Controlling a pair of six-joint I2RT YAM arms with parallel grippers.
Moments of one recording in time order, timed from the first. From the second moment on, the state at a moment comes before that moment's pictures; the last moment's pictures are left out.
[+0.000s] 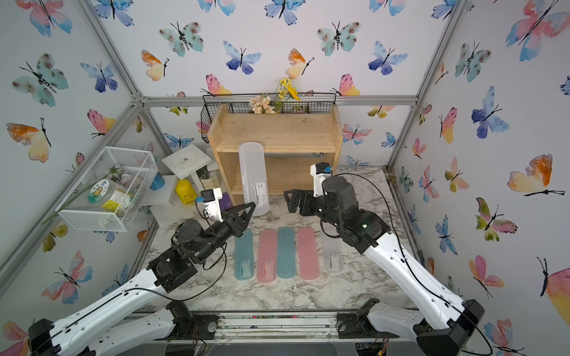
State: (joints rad) left arm -0.83 0.85 0.74 0.12 -0.15 -0.70; right arm 0.73 1.21 1.30 -0.49 -0.06 0.52
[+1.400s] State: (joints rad) left arm -0.83 0.69 0.61 -0.07 -0.24 -0.73; right arm 0.93 1.69 1.61 -0.36 -0.15 0.49
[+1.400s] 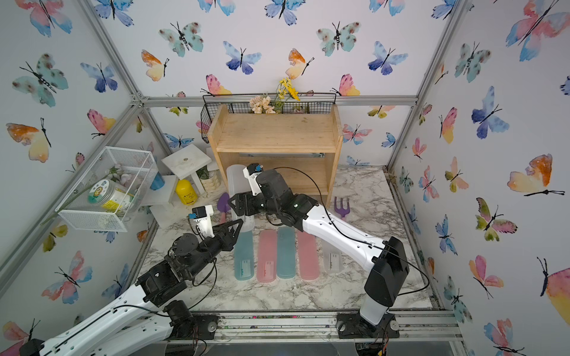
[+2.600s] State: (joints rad) left arm -0.83 0.60 0.95 -0.55 -0.70 -0.62; right arm 1.19 1.60 1.12 -0.30 0.00 0.68
